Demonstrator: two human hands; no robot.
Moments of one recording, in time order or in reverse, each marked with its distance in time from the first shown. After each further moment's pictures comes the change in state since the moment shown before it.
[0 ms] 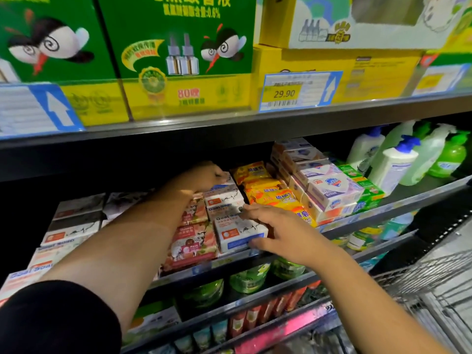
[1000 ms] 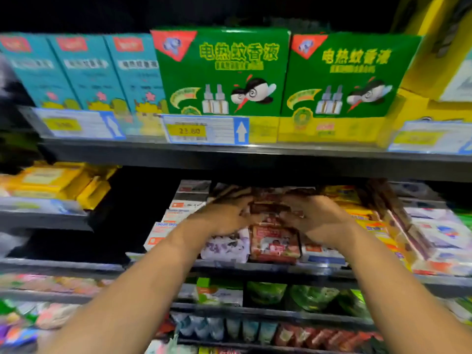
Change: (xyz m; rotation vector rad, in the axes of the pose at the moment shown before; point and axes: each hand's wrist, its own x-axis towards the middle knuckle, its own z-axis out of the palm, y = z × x) left_hand -0.183 -0.066 -0.021 0.136 0.056 -0.153; right_hand 0.093 -0.085 -0.006 -0.123 -0.024 -0.142
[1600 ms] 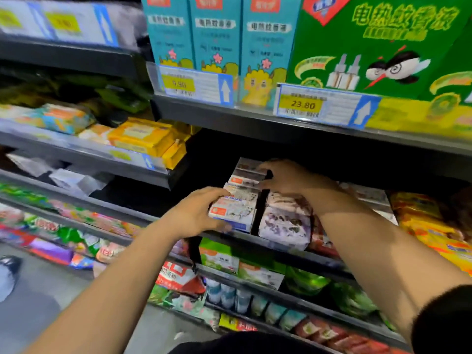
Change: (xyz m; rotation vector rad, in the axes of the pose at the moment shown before) left_hand -0.158 -0.112 0.006 -0.355 0.218 -0.243; right_hand 0.144 -0.128 0.065 -0.055 -0.278 -0.220
